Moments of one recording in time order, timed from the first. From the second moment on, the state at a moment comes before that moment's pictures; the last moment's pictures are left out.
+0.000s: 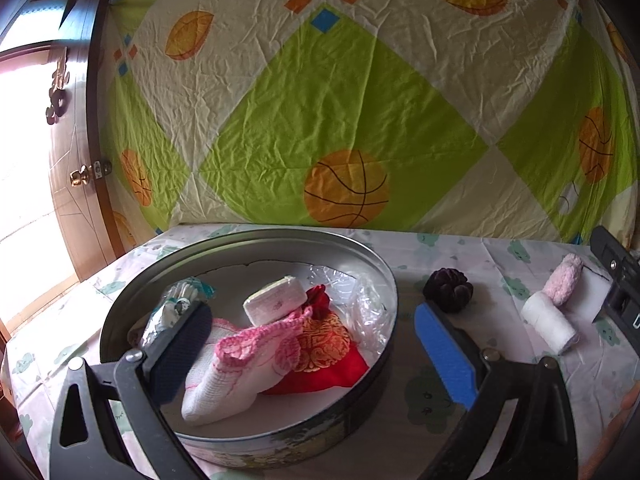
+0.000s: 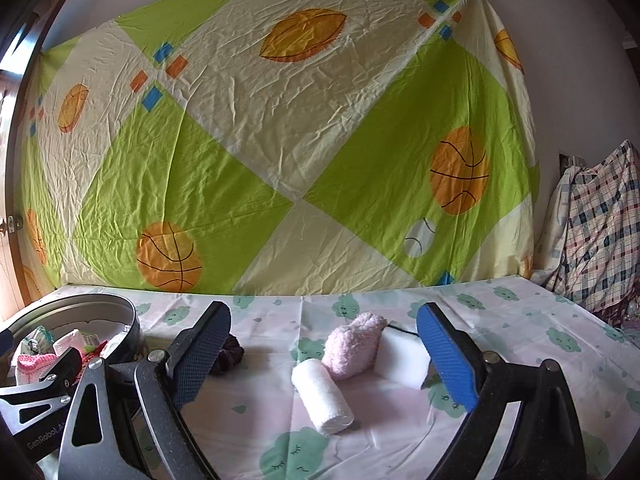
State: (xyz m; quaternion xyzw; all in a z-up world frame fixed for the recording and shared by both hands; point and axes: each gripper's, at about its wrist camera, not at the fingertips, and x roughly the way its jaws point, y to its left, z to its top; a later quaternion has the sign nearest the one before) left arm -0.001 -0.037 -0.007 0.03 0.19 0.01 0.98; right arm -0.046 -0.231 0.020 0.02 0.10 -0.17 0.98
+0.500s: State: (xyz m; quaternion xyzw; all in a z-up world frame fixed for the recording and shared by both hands) left arm -0.010 -0.104 -0.006 0.08 0.19 -0.04 0.98; right arm -0.067 -0.302 0.022 0.02 0.10 -0.23 0.97
